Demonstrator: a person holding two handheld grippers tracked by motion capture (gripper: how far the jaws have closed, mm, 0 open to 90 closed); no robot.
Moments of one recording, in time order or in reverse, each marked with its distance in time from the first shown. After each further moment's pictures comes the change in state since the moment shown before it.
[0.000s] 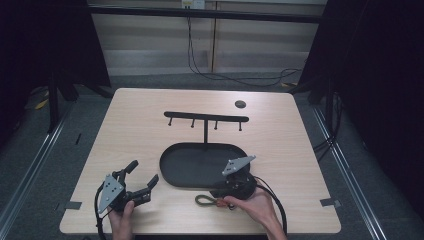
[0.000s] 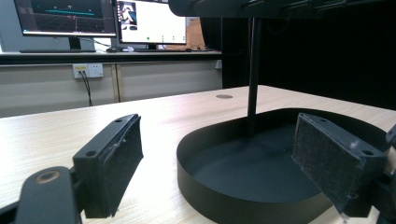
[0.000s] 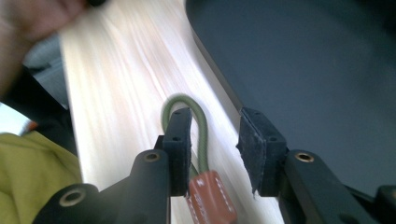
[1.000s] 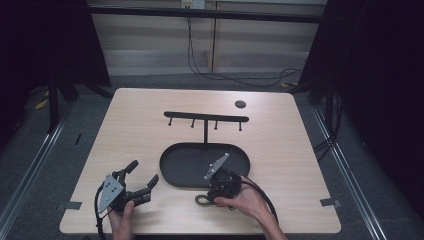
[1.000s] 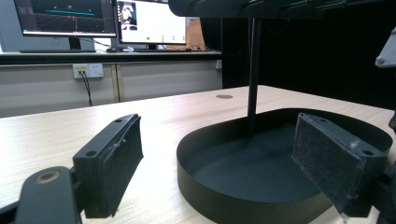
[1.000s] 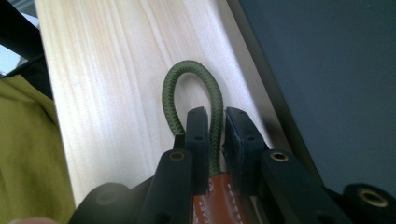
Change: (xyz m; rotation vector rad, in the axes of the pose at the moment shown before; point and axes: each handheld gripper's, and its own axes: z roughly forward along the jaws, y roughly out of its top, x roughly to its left) left arm 0.000 0.000 0.000 -0.001 -0.004 -0.005; right arm 0.003 0.020 0.038 0.293 0.043 -0.078
